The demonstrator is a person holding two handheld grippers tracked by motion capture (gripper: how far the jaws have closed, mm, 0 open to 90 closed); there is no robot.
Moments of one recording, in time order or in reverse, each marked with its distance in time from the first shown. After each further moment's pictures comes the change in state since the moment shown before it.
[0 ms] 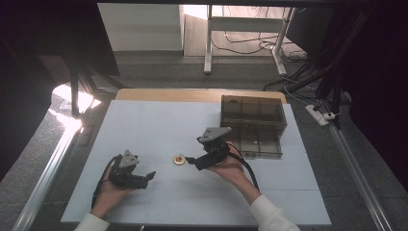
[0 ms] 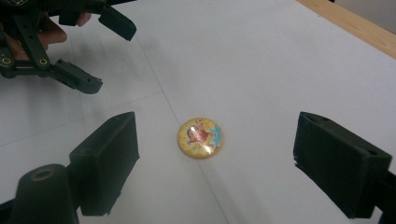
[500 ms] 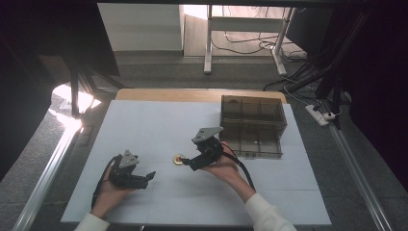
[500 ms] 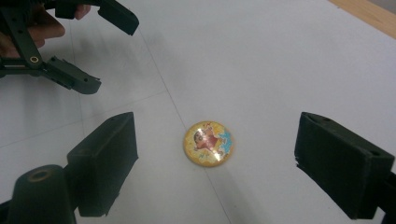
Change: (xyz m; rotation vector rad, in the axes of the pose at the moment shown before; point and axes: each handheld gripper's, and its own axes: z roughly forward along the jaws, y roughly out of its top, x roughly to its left) left arm 0.000 0.000 0.000 0.000 -0.002 0.000; right arm 0.002 0.003 0.019 0.030 0.026 -0.002
